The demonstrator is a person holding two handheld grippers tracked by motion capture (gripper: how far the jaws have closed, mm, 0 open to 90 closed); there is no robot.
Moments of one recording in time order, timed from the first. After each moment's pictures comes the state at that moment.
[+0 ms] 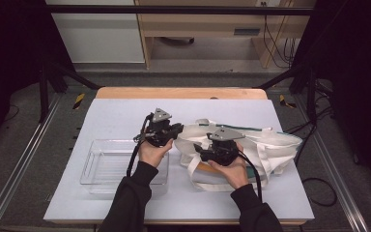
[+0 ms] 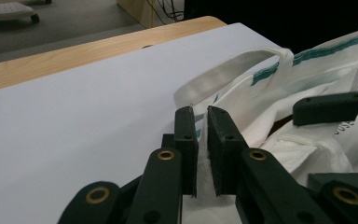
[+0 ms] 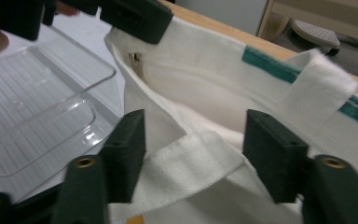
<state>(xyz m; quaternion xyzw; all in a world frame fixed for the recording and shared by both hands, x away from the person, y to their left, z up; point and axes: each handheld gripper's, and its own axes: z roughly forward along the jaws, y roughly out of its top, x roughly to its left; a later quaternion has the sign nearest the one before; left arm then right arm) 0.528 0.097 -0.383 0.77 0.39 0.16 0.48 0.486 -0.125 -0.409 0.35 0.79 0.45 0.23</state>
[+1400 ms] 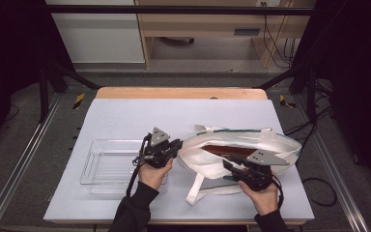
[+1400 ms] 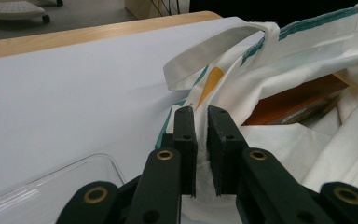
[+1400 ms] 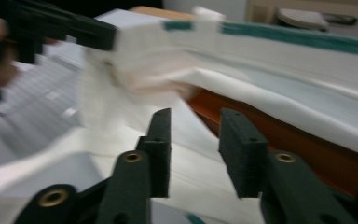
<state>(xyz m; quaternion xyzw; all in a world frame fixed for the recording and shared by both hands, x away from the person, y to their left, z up) 0.477 0.096 -0.409 0.75 0.41 0.18 0.49 0.413 -0.206 -0.411 0.41 0.74 0.49 0.21</state>
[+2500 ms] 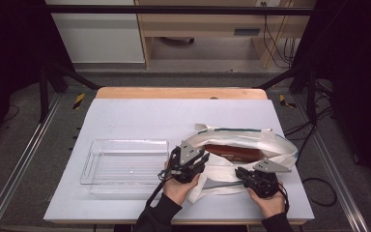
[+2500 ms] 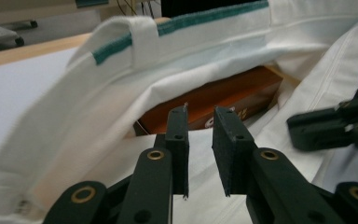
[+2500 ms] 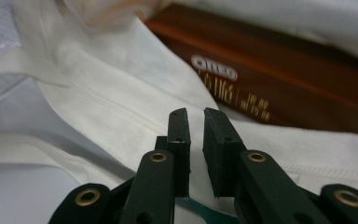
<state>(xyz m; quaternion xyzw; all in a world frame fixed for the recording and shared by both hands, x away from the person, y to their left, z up) 0.441 0.023 -0.420 0.77 0.35 0.19 0.50 0.410 -0.232 -0.455 0.44 0.76 0.44 0.19</state>
